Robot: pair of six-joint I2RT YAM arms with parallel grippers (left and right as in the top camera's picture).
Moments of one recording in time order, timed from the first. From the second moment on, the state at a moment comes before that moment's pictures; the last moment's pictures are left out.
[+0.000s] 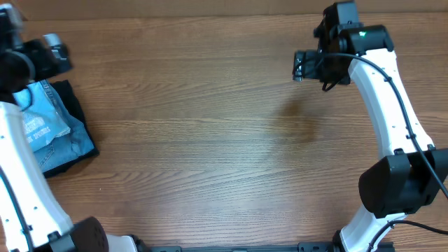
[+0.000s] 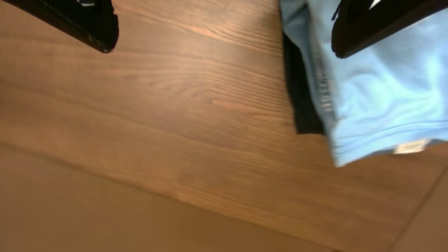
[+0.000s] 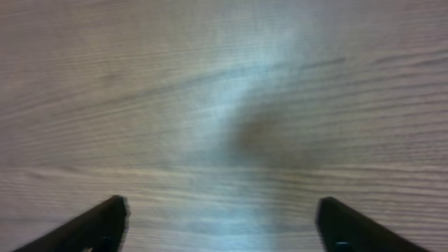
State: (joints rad) left arm 0.41 1.61 1.95 -1.15 0.21 -0.02; right arm 0.12 1.91 1.87 -1.18 -0.08 0.20
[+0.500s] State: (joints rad) left arm 0.16 1.56 1.95 -1.36 0.12 0.01; right arm -0.10 1.78 1.99 -1.28 -0.23 0.20
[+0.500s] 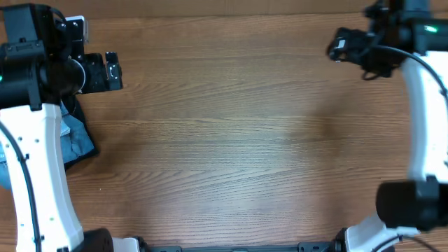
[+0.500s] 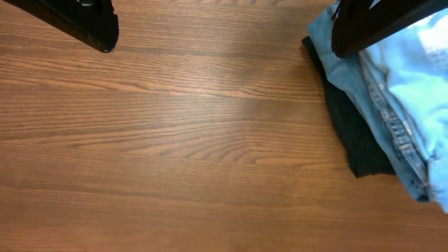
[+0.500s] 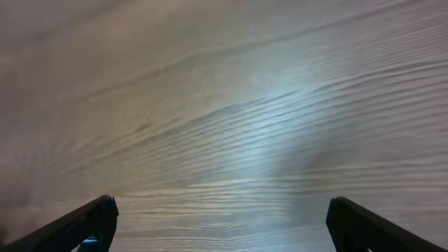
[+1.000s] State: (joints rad) left arm 0.16 0.62 1.11 -1.14 0.12 0.03; right arm -0.12 0.80 1.05 -1.01 -0.22 0.20
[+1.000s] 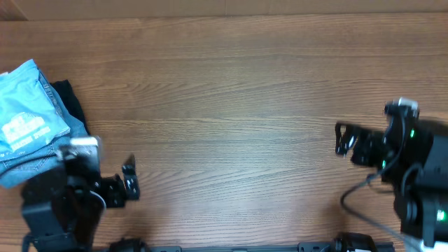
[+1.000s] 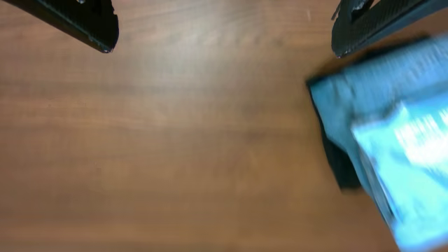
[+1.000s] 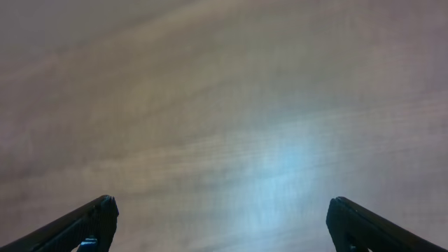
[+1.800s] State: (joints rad) left arm 0.16 0.60 1.07 -1.31 0.12 0.03; right arm -0.02 0.57 0.90 -0.93 -0.12 0.19
